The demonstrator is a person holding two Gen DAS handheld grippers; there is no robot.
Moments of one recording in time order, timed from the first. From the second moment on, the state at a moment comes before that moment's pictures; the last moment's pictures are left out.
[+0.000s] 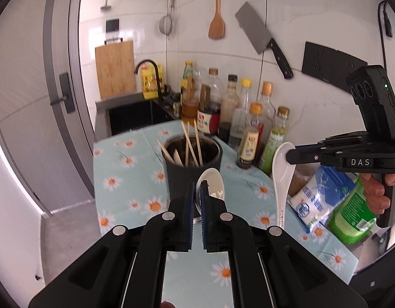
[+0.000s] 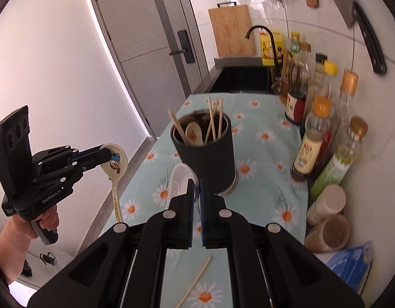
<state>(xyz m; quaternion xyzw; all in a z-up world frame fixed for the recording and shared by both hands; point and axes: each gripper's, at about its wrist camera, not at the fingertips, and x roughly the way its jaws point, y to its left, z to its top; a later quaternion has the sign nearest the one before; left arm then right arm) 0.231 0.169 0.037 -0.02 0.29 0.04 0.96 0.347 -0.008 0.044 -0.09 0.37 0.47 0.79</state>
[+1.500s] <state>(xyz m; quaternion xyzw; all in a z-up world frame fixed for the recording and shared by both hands) 0.368 0.208 0.054 0.07 0.20 0.15 0.97 0.446 0.105 0.060 -0.12 0.30 0.41 0.85</state>
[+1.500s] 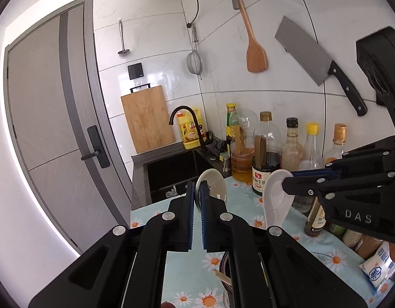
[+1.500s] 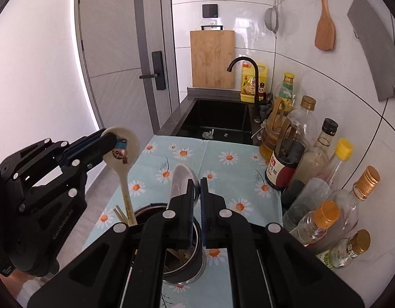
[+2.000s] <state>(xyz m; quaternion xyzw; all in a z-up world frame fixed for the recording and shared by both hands) 0.360 0.224 0.029 -0.05 0.24 0.14 0.96 0.453 0.093 0.040 -0.05 0.38 0.43 0.82</state>
